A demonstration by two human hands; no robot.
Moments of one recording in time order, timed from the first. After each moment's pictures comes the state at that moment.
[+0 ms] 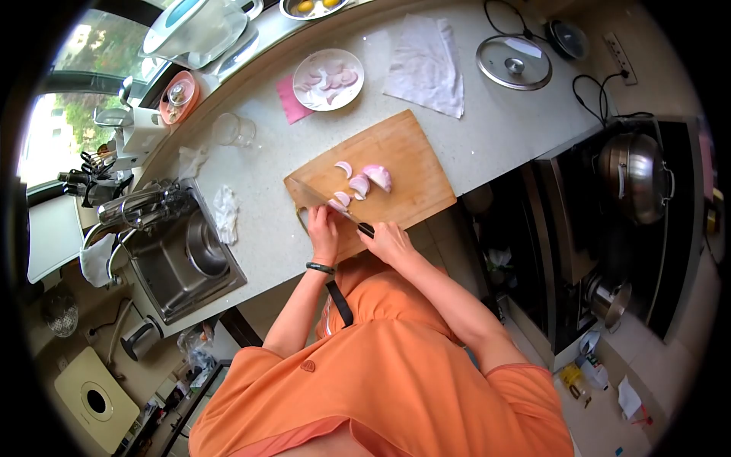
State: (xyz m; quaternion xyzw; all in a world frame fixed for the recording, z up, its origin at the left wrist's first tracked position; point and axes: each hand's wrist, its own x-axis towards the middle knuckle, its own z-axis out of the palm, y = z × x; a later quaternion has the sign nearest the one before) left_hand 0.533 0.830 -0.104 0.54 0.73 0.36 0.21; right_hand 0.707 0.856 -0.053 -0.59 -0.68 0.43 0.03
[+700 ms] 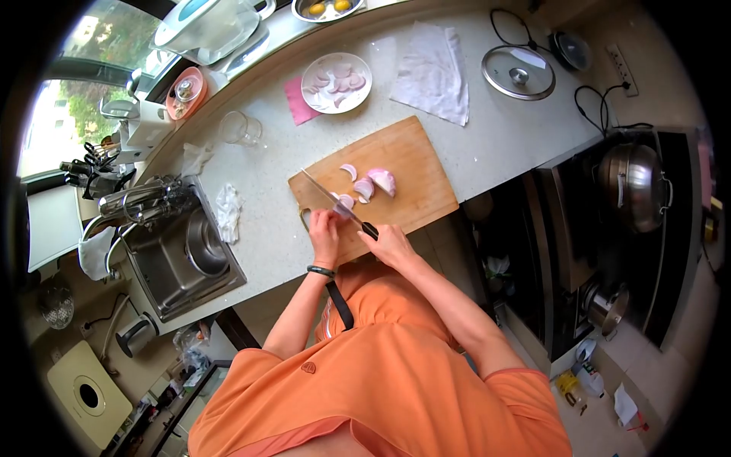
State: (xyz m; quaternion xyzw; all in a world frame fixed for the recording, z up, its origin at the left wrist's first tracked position) left_hand 0.527 0.824 -0.113 0.54 0.72 0.38 0.22; right_hand 0.705 0.861 -0.056 -0.57 -0.64 0.51 0.07
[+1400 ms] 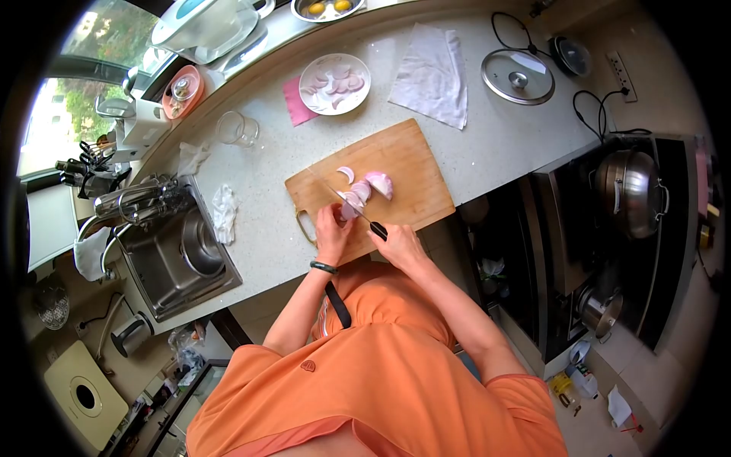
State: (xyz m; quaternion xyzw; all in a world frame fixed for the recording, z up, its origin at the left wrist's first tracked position) left_hand 0.547 0.842 -0.112 0.53 0.74 0.32 0.26; right_hand 0.725 0.872 -0.031 -0.60 -0.65 0.46 0.07
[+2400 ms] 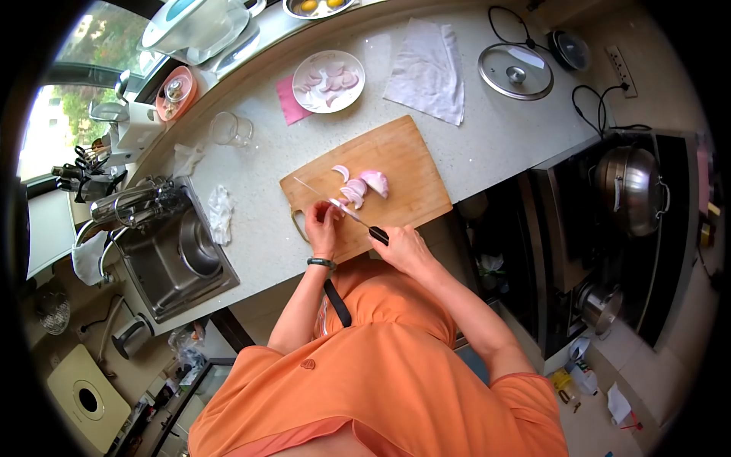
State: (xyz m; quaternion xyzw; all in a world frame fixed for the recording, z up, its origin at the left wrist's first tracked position) left_hand 0.543 0.844 -0.132 0.31 0.71 0.51 0.38; right_hand 0.740 0.878 -0.010 -0.55 -0.69 0.46 0.07
